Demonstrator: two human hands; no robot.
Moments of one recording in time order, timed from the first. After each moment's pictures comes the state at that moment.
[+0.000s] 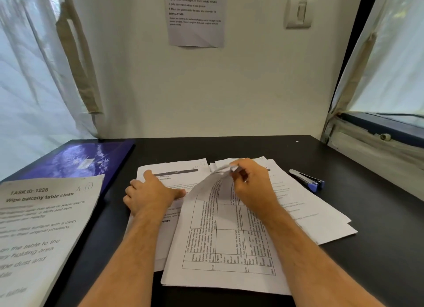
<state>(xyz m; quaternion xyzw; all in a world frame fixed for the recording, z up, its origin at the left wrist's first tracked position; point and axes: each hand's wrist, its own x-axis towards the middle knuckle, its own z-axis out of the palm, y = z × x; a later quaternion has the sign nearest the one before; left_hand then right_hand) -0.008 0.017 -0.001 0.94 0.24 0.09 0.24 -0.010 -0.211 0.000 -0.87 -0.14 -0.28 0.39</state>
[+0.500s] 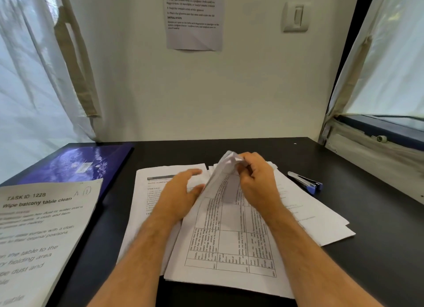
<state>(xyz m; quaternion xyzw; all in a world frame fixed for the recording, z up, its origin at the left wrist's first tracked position) -0.017 -0.016 0.004 0.92 -0.06 0.09 0.39 -0.016 -0.215 0.016 -0.84 -0.13 -0.30 0.43</state>
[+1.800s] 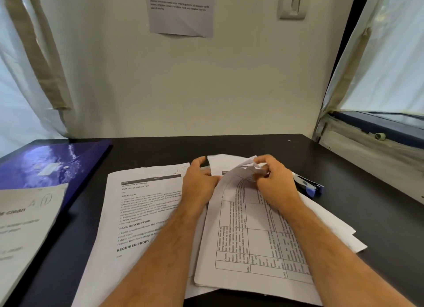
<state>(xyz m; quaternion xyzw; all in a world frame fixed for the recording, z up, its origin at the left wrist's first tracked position) 0.037 -0.095 0.003 0.79 0.01 0.06 0.61 0.022 -0.275 0.003 -0.88 0.02 -0.17 0.44</state>
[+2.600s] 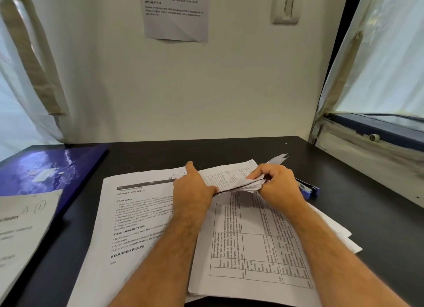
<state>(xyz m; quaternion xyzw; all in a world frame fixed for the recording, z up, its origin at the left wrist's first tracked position) 0.041 -0.101 0.002 0.93 0.08 0.08 0.35 0.014 -0.287 0.008 -0.88 -0.04 -0.18 0.44</state>
